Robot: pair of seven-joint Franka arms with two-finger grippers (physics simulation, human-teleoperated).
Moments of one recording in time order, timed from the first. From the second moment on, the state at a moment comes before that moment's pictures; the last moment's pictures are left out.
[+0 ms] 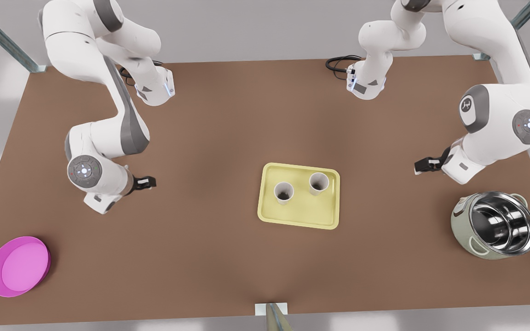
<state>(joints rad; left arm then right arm) -0.05 0.18 0.05 -1.58 -0.08 1.69 0.01 -0.03 0.34 0.27 -1.54 -0.13 1.69 0.09</state>
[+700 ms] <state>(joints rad) -0.50 0.42 0.04 -1.54 -0.03 1.91 -0.20 0.35 0.53 0.39 -1.52 -0.09 2.09 0.27</state>
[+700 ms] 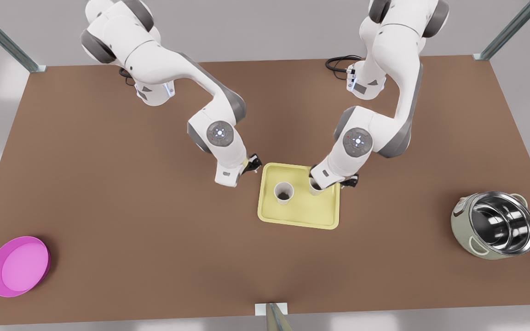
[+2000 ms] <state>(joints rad) -0.49 0.45 0.04 -1.98 -0.01 2.44 -0.26 0.61 0.94 0.21 -1.19 -0.10 2.27 0.59</state>
